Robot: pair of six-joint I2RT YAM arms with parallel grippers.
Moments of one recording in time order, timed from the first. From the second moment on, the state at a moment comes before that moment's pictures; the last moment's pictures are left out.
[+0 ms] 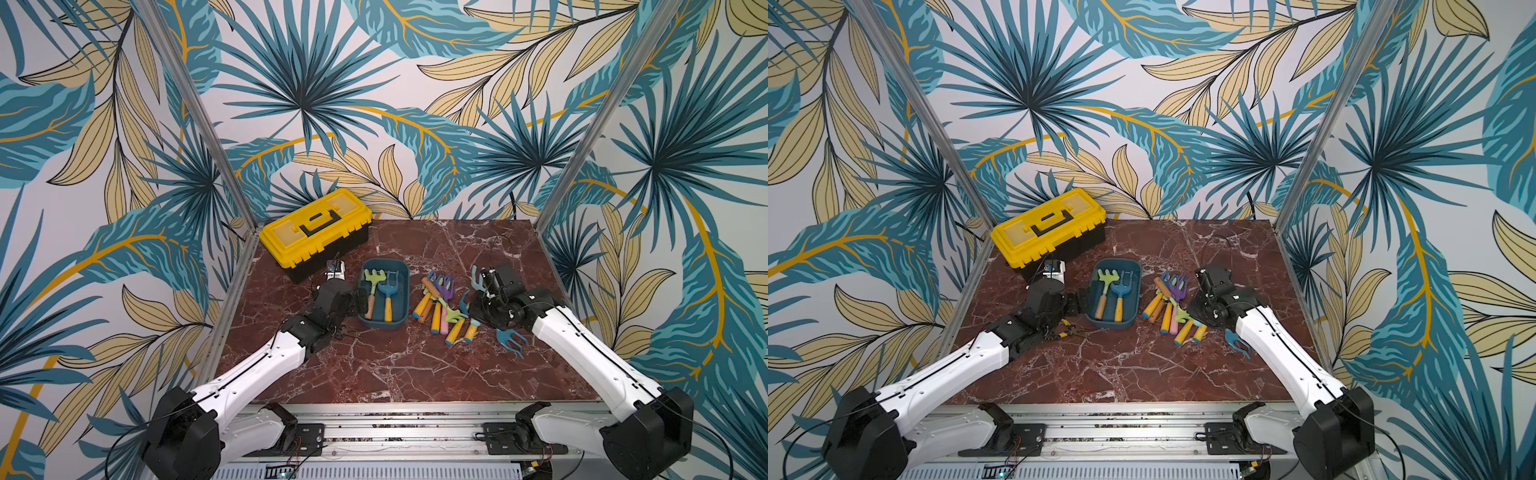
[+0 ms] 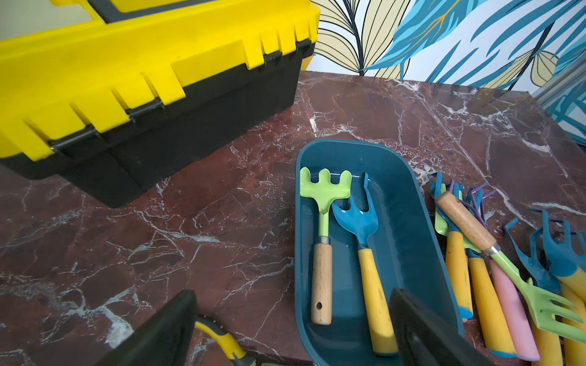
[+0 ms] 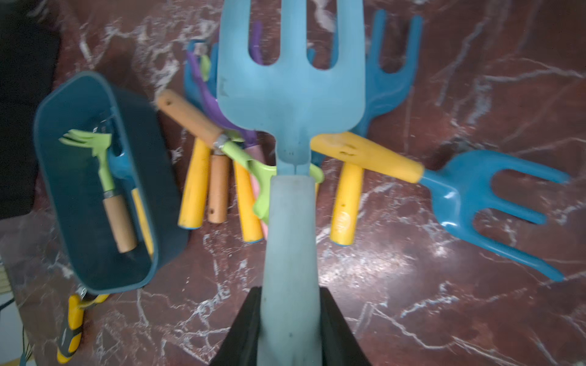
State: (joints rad) left arm -0.56 1.16 0.76 -0.17 -0.35 -0.44; right arm 0.43 1.28 1.11 -0.89 0.07 0.82
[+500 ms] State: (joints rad) left arm -0.56 1.09 0.72 -0.17 -0.39 -0.45; right arm 0.73 1.74 1.54 -0.88 0.09 0.83
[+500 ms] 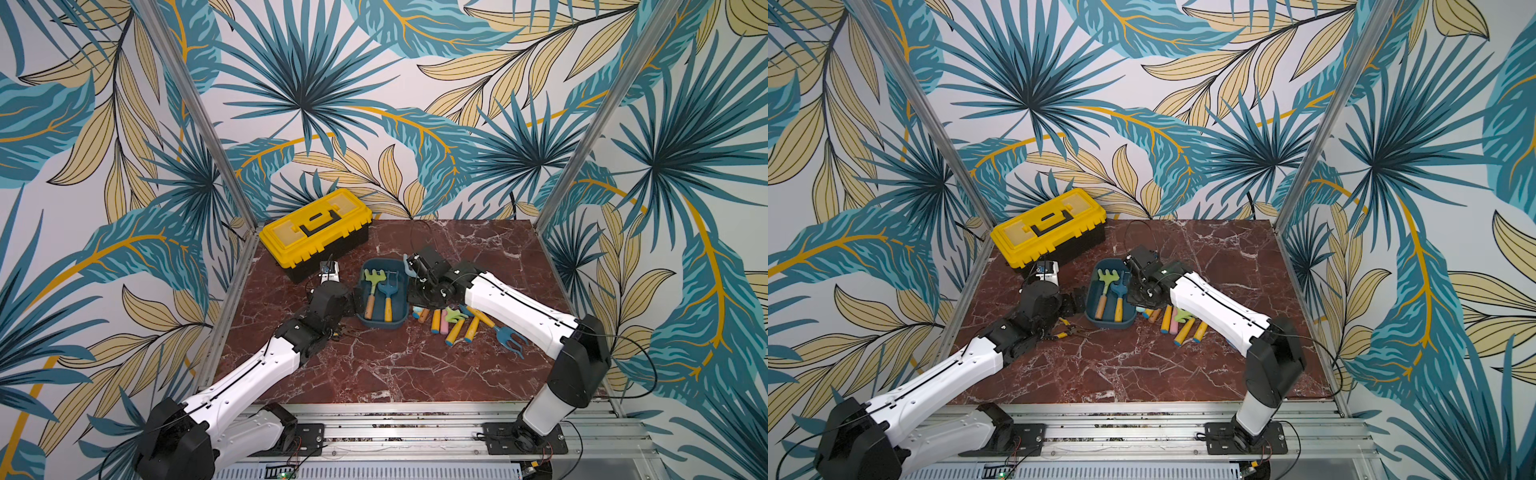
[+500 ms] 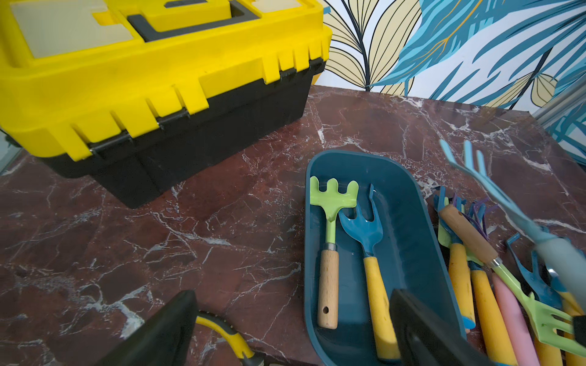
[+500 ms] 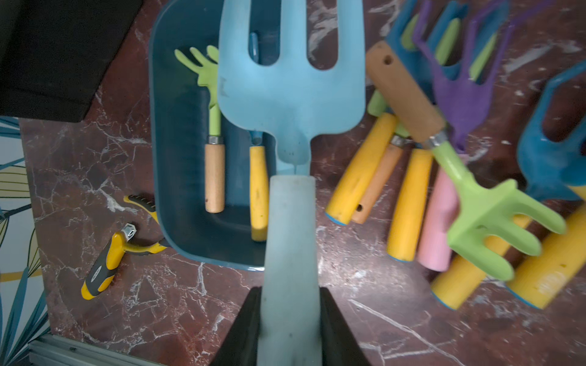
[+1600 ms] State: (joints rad) left arm -0.55 0.99 0.70 -0.17 -0.41 -0.44; right arm 0.79 2.04 1.71 -0.88 0.13 0.84
